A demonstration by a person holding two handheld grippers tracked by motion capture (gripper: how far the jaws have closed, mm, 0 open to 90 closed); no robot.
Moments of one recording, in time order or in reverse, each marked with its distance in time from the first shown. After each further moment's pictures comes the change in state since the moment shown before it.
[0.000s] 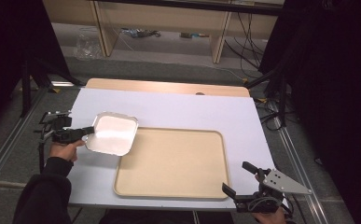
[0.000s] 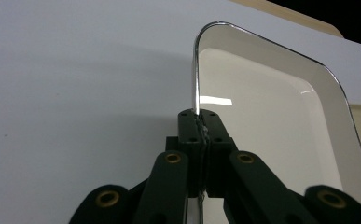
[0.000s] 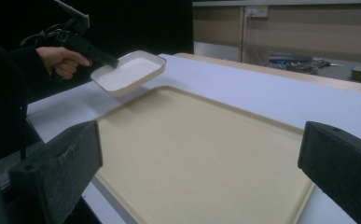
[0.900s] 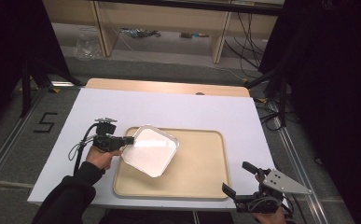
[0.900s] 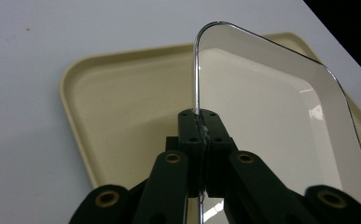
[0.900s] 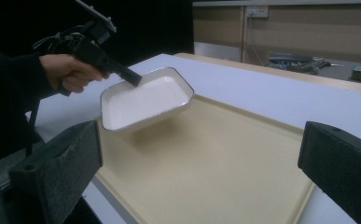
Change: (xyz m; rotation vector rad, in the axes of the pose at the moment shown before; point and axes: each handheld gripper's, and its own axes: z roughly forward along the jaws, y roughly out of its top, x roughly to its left) left arm -0.105 -0.026 0.045 0.152 -0.209 0.200; right arm 0.000 0.000 0.000 -0.005 -0.004 -0.015
